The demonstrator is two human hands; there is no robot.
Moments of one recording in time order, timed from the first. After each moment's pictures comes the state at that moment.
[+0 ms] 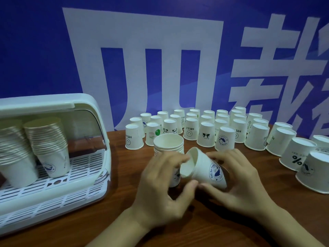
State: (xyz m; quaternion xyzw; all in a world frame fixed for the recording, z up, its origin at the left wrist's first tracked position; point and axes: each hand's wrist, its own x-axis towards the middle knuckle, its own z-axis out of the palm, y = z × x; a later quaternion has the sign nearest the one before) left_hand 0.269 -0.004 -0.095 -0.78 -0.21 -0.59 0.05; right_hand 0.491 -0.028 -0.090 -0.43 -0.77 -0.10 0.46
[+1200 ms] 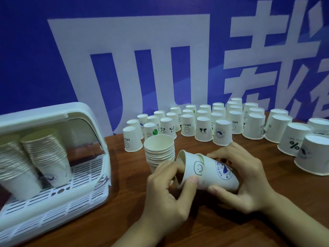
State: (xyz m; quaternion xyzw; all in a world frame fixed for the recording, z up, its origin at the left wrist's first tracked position) left_hand 0.281 -0.029 -0.095 -0.76 -0.27 -0.58 -0.14; right_hand 0.501 -0.033 -0.088 -0.32 -0.79 -0.09 0.52
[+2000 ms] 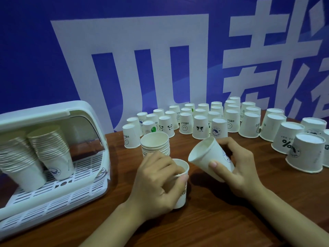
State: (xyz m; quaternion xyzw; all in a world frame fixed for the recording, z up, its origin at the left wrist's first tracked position) left_hand 0.266 -0.012 -0.091 -0.83 -0.21 -0.50 0.08; right_hand 0.511 -0.028 -0.097 -0.38 -0.71 0.03 0.60
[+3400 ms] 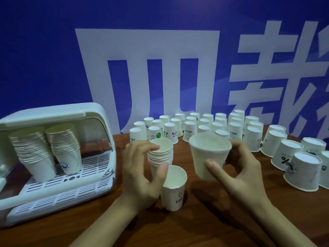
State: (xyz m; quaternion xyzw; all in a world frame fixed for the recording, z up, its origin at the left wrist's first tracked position) left_hand 0.250 -0.017 -0.068 -0.72 -0.27 -0.64 0.07; right_hand 0.488 -0.066 -0.053 -0.40 -0.65 0.09 0.64
